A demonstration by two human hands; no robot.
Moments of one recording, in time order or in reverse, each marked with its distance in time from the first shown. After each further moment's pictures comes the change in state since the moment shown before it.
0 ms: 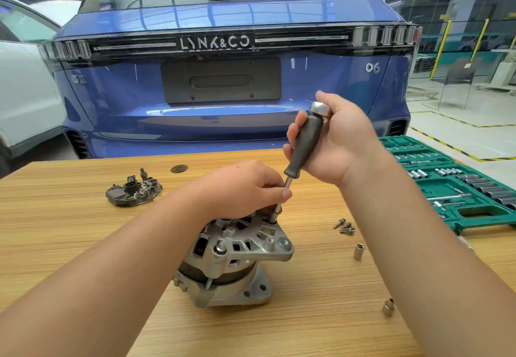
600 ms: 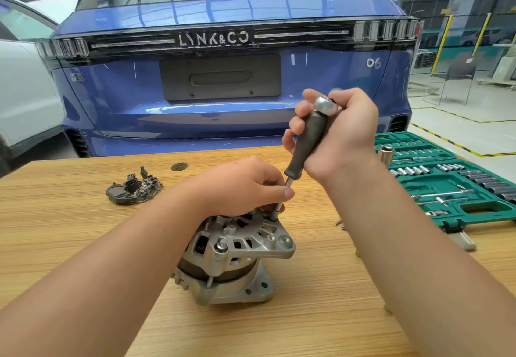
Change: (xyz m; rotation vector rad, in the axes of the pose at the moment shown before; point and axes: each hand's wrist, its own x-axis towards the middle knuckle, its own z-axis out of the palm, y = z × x) left_hand -0.001 -0.001 -0.002 -0.048 -0.024 0.002; right_hand -0.005 0.014 0.008 0.190 -0.051 -0.213
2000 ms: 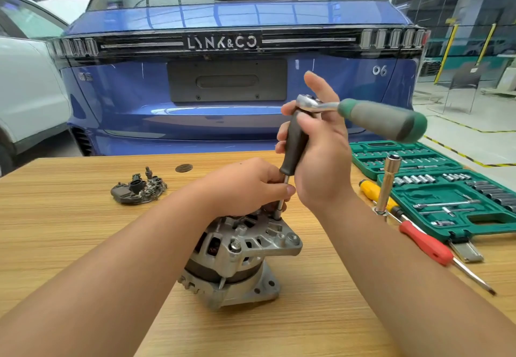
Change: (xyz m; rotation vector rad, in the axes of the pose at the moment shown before) left_hand 0.002 -0.002 -0.001 -0.073 0.027 -0.009; right_hand 0.001 0.043 -0.009 -0.367 -0.306 -0.522
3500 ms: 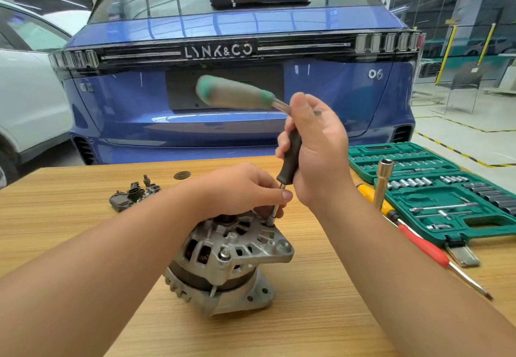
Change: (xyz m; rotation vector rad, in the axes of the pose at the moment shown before) left_hand 0.004 0.001 -0.006 -0.193 -0.104 -0.098; right_hand 0.010 -0.013 -0.001 0.002 0.176 0.185
